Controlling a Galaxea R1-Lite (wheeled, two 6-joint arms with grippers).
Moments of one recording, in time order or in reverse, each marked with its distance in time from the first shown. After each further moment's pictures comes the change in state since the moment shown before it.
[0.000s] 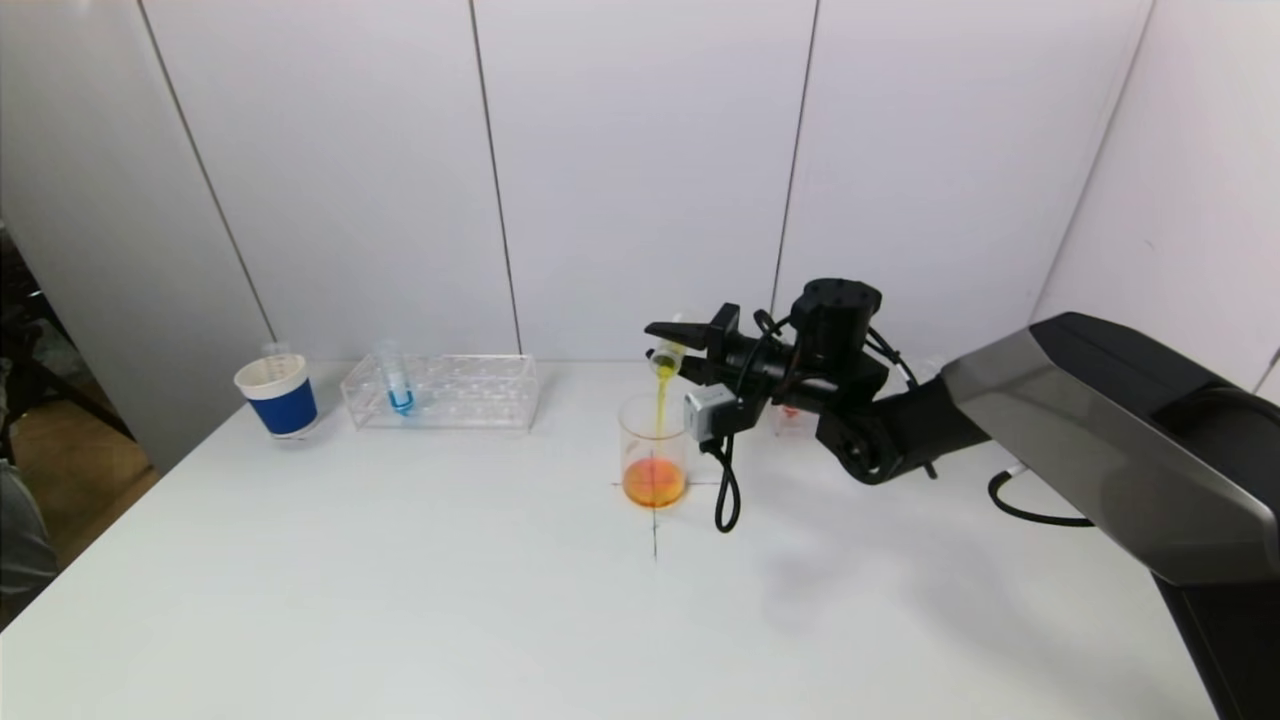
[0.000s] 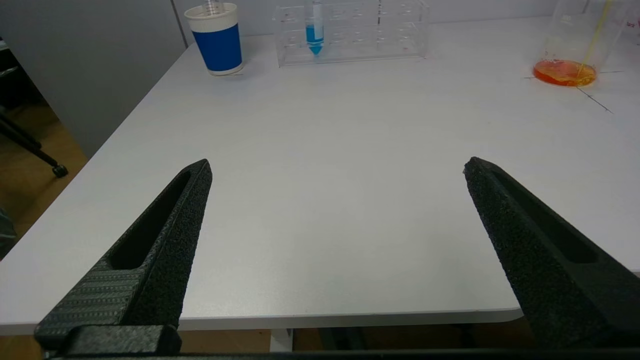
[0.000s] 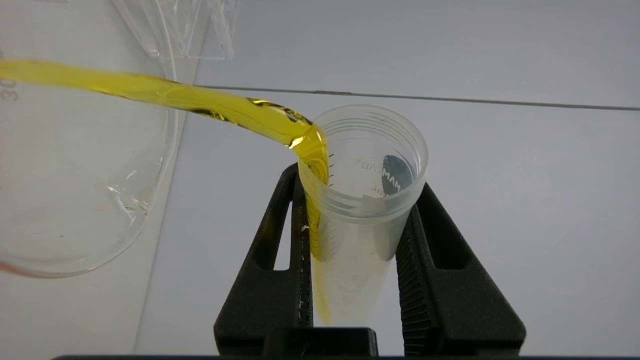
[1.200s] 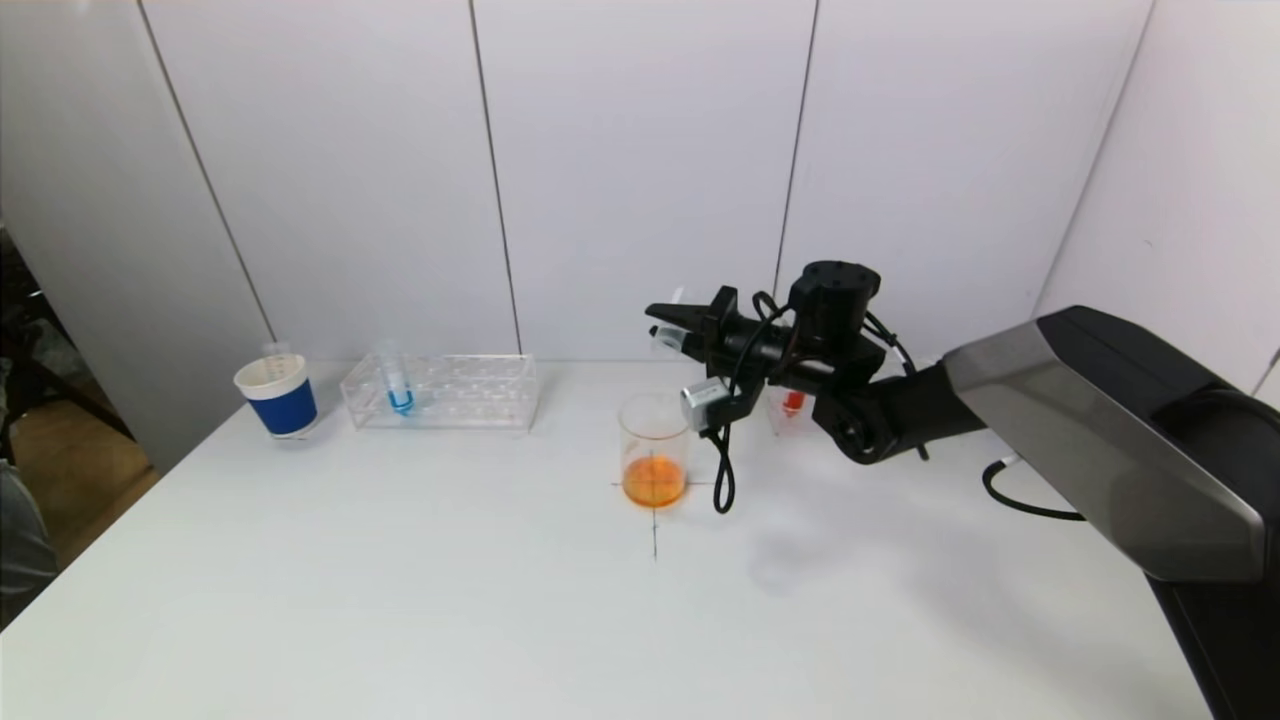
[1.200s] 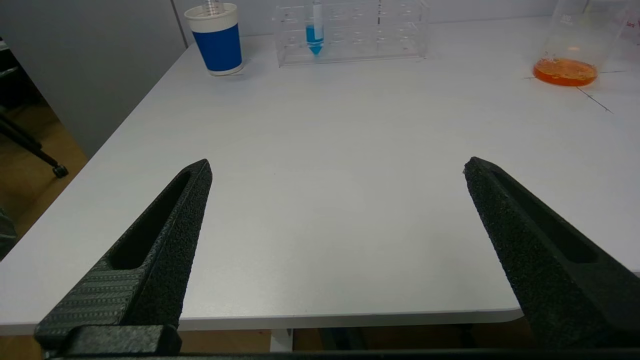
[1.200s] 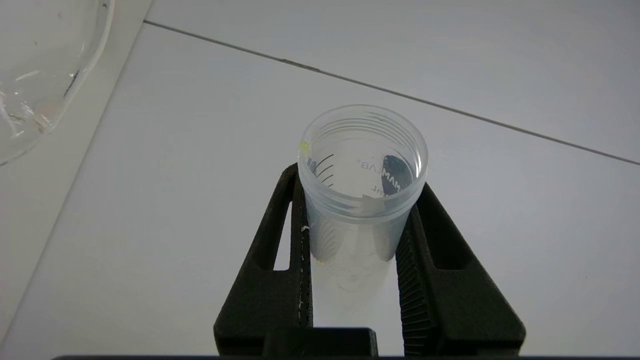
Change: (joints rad) left arm 0.000 0.000 0.000 0.000 0.000 0.000; right arm -0.007 0.014 -0.093 0.051 -0.028 -0.222
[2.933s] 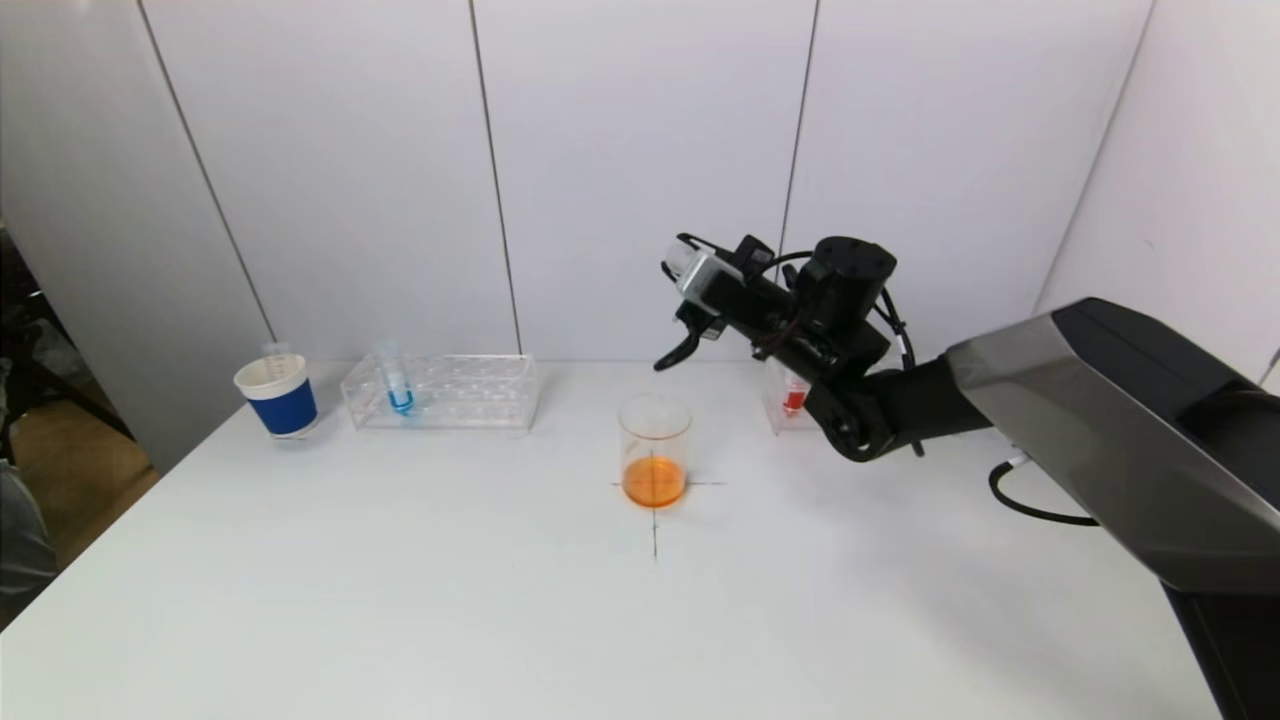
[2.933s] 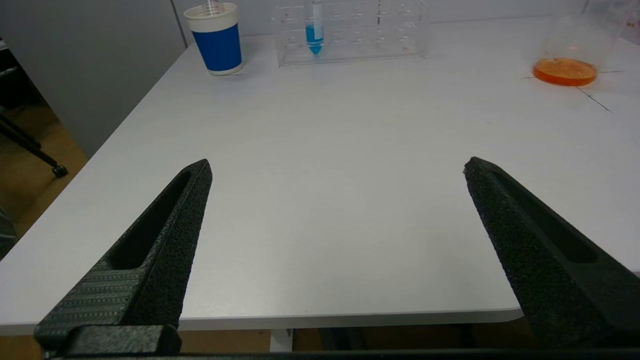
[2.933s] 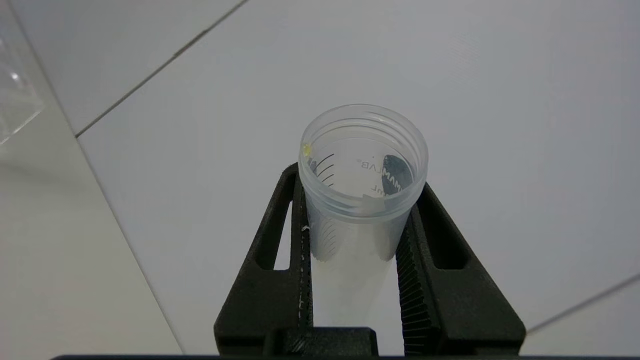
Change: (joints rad) left arm 0.000 0.000 0.000 0.000 0.000 0.000; right arm 0.042 -0.045 0.005 -0.180 -0.396 0.930
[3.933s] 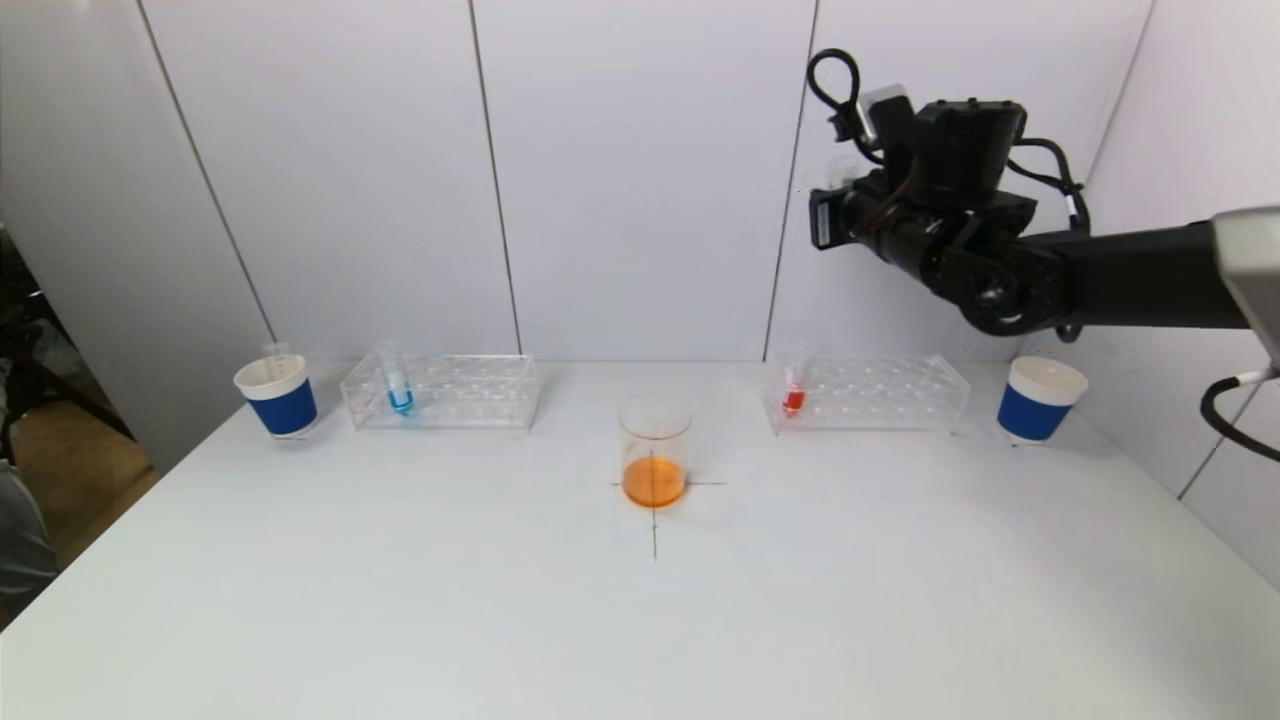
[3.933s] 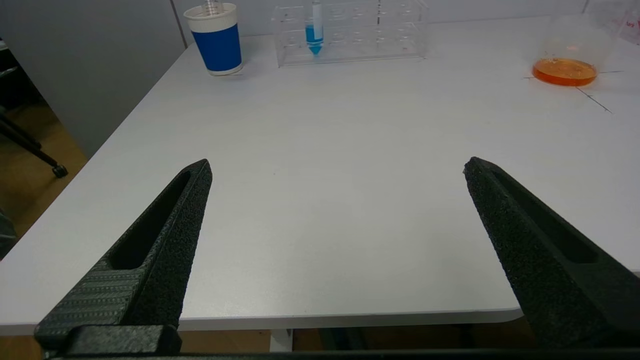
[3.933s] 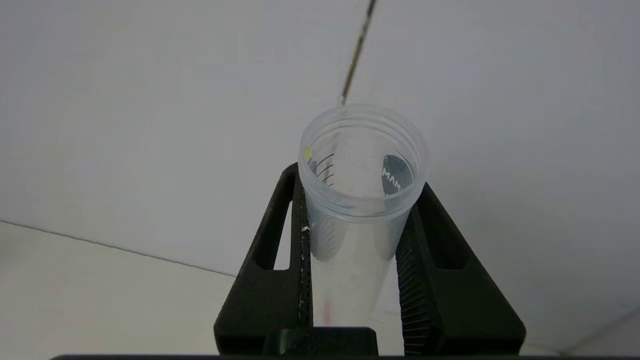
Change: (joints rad) left arm 0.000 0.000 0.000 0.000 0.000 0.000; right arm -0.148 -0.250 -0.134 0.658 -0.453 0.686
